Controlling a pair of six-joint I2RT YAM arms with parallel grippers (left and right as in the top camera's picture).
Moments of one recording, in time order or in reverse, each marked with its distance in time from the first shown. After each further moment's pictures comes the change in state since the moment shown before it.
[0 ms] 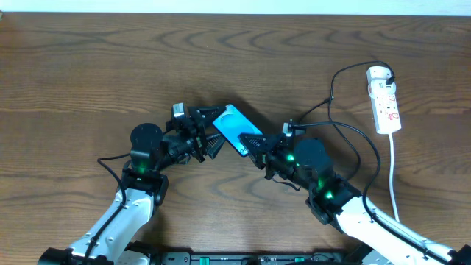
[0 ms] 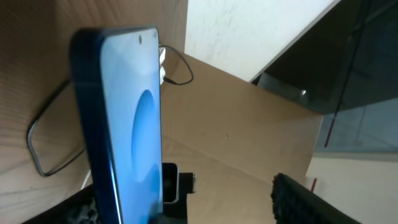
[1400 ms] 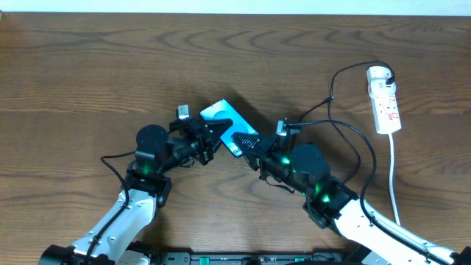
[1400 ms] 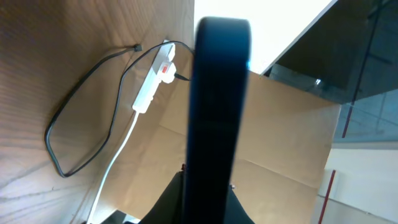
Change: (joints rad) left arm -0.036 0.008 -0.010 -0.006 -0.010 0.080; right arm 0.064 -0.012 0.017 0.028 0.061 -0.059
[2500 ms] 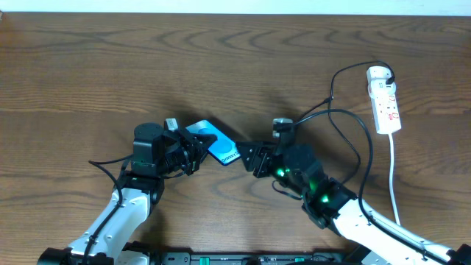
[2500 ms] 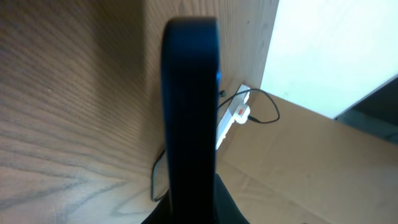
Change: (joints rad) left arm 0.095 -0.001 0.007 -0.417 -0.055 0.334; right arm -0.019 0.012 -0.016 -0.174 0.135 -0.882
